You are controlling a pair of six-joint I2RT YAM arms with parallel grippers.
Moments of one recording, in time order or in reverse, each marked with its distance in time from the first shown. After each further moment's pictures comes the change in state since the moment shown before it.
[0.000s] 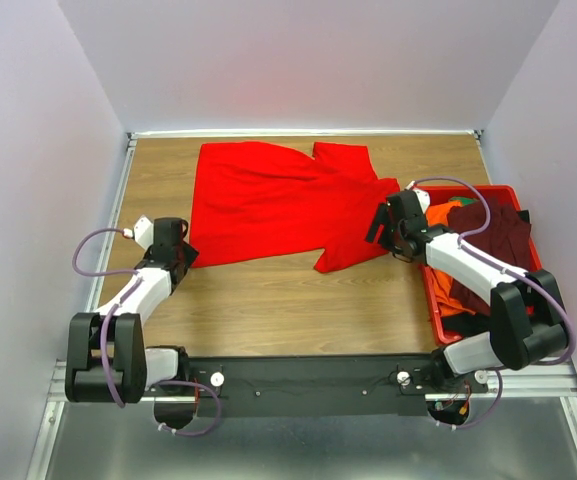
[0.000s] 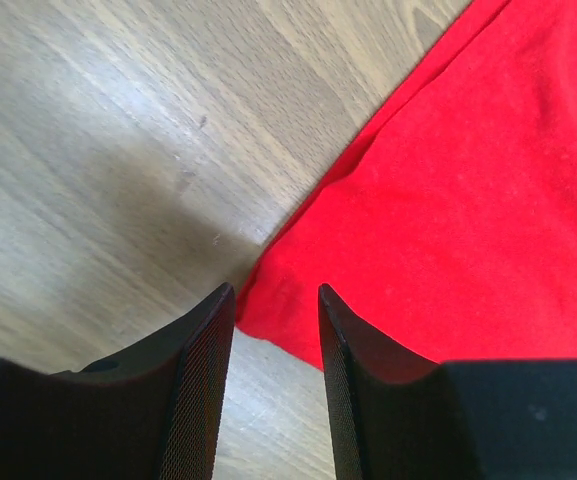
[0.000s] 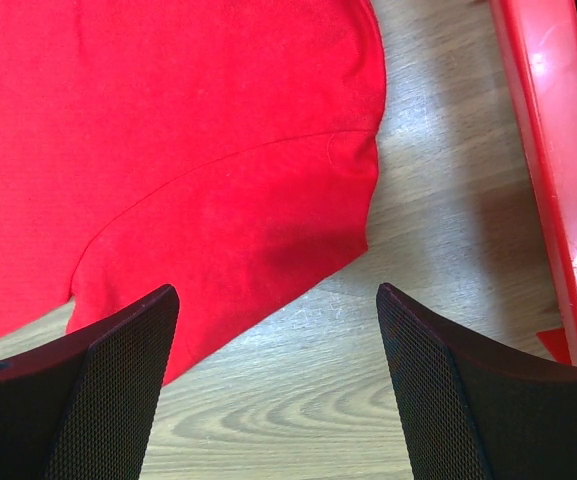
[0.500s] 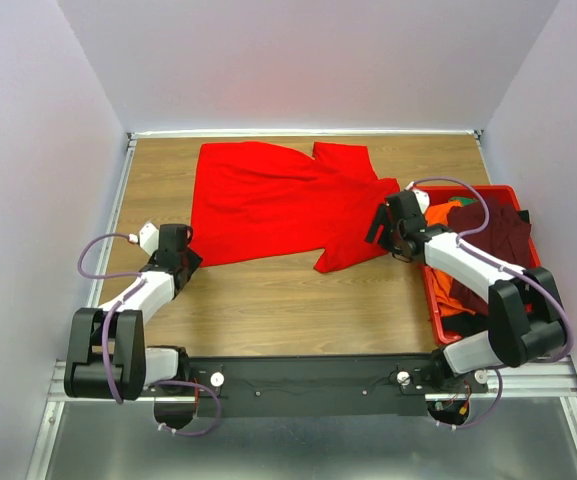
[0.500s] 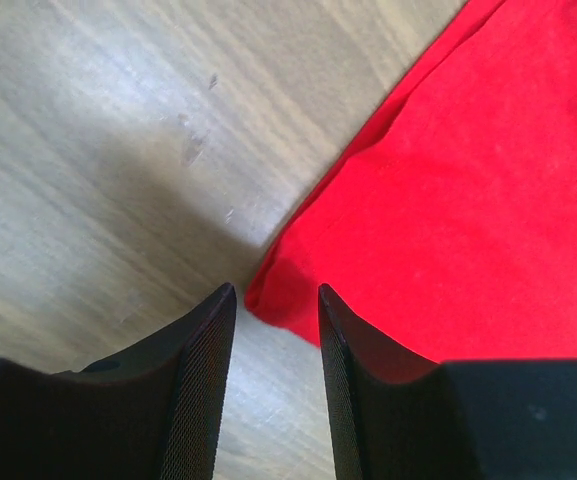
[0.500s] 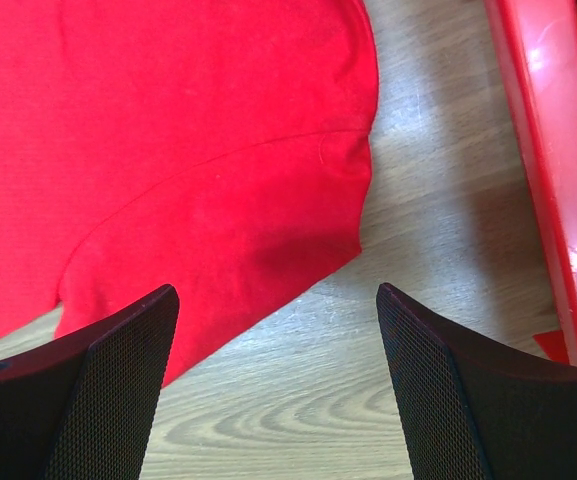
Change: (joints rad) left arm -0.029 0.009 -0.055 0.034 -0.011 -0.010; right arm 0.000 0.010 0.000 0.002 0.010 0.000
